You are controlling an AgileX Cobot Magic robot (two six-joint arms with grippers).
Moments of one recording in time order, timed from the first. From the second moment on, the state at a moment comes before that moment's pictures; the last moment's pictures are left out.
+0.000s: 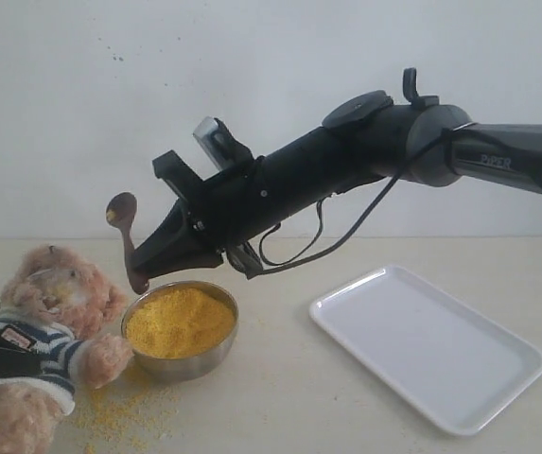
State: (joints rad) left arm 0.31 1.74 -0.75 -1.26 0.89 1.08; right arm 0.51 2.21 -1.90 1.16 1.22 -0.36
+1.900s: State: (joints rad) left arm 0.31 1.74 -0.75 -1.26 0.88 1.08; right arm 0.84 2.09 -1.90 0.19 1.06 -0.37
